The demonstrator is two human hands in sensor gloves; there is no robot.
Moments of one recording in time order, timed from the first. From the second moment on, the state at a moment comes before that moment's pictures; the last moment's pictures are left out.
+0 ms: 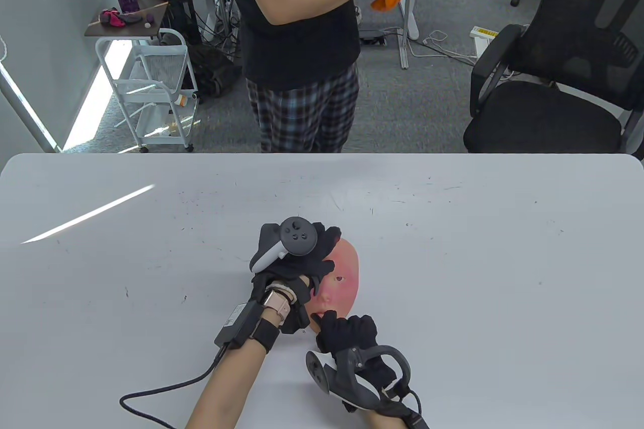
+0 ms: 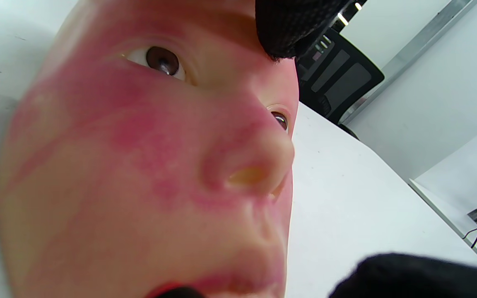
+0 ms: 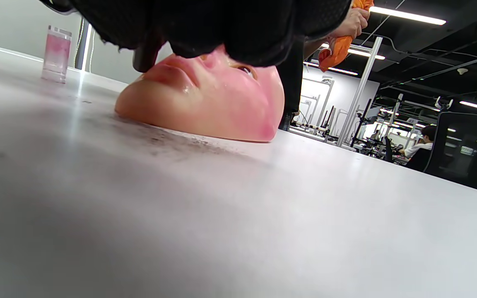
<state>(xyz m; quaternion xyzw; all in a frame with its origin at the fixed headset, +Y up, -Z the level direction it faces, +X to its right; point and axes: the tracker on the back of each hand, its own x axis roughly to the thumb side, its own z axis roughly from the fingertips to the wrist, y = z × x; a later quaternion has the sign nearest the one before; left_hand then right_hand) -0.089 -0.731 -0.427 -0.19 -0.18 0.27 0.93 0.025 -0.762 -0.250 -0.12 0.09 -0.98 0.11</state>
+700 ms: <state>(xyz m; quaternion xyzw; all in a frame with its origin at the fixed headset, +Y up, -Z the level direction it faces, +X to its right) -0.091 -0.731 -0.428 -0.20 -0.18 0.27 0.93 0.039 -0.759 -0.247 -0.08 0.16 -0.98 0.08</state>
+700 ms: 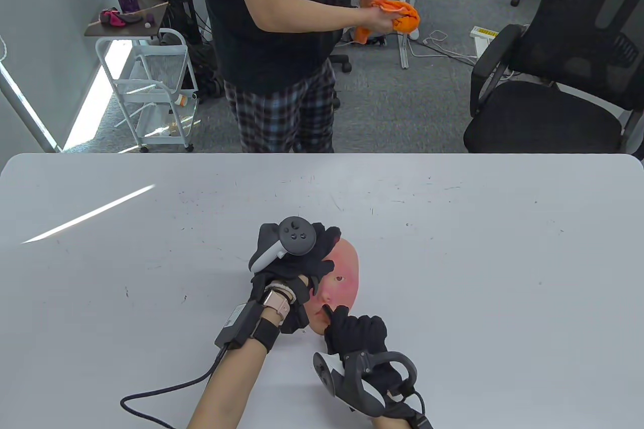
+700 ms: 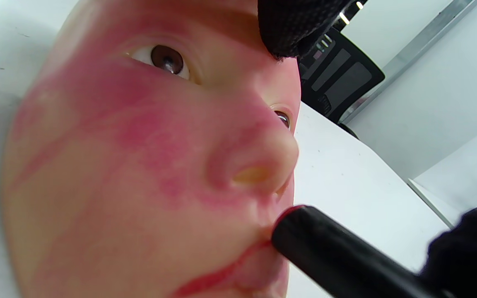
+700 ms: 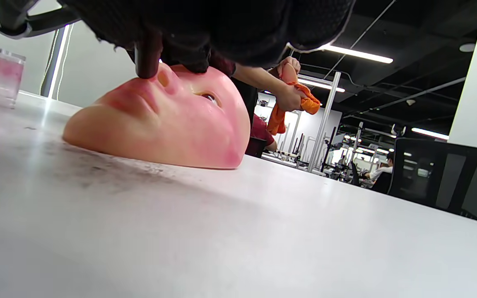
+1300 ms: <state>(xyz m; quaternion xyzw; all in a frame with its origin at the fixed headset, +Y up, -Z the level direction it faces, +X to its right) -0.091 -0.731 -0.427 -0.20 -0.18 0.27 0.92 0.059 -0.760 -0.246 -0.07 0.11 -0.99 0.00</state>
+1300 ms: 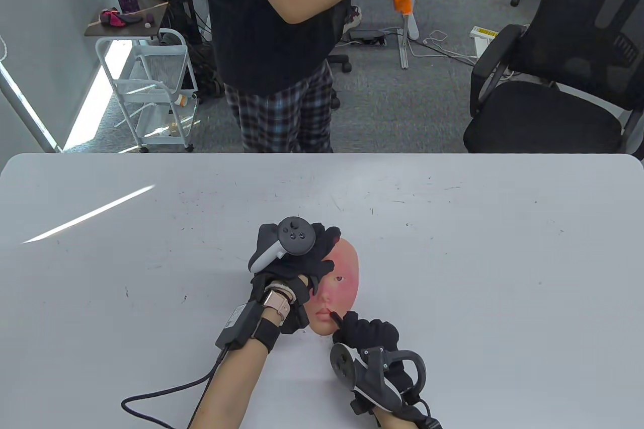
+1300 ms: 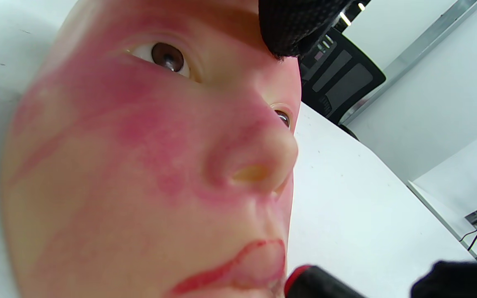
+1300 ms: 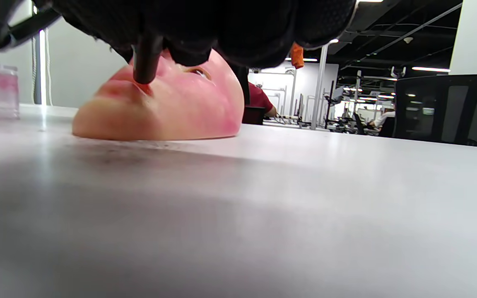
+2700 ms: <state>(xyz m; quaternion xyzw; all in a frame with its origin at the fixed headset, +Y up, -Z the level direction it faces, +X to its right) -0.093 -0.732 -0.428 -0.20 -0.18 0.28 0.92 0.033 -0.762 -0.246 -0.10 0.11 -0.99 0.07</state>
